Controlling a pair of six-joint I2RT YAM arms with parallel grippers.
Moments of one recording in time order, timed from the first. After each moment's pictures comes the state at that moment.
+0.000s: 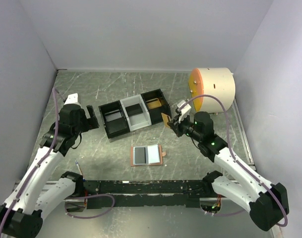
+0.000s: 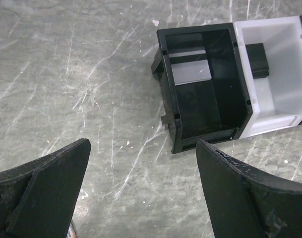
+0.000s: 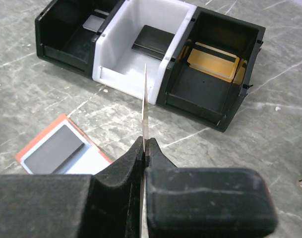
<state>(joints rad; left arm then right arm) -0.29 0.85 0.82 -0.60 -0.28 -0.41 0.52 0.86 0.57 0.00 -0.26 -0.07</state>
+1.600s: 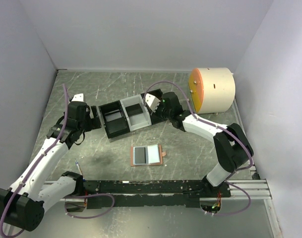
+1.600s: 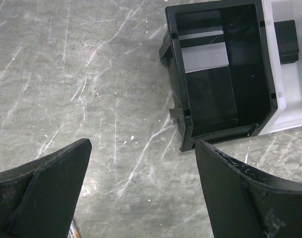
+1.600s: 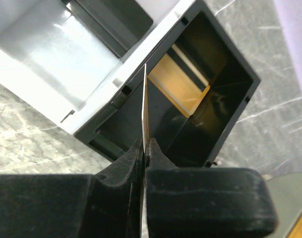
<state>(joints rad) -0.29 0.95 0.81 -0.59 -0.28 -0.40 0.58 1.62 0.99 0.04 -0.10 -0.66</state>
